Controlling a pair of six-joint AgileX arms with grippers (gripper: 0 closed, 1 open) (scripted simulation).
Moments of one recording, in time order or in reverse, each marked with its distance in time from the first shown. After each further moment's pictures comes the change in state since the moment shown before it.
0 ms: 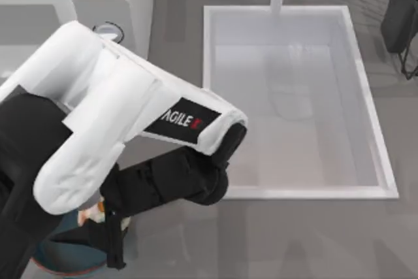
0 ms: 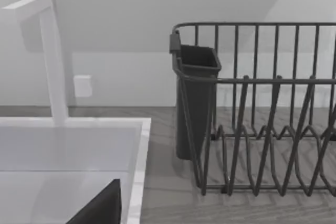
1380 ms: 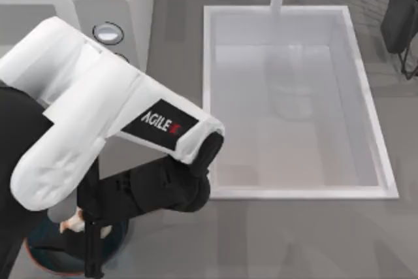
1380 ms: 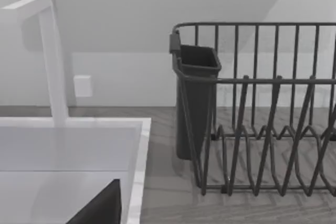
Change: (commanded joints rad) left arm 0.053 -0.008 -0.153 0.151 -0.051 0.029; right arm 0.000 0.000 0.000 0.000 0.000 0.000
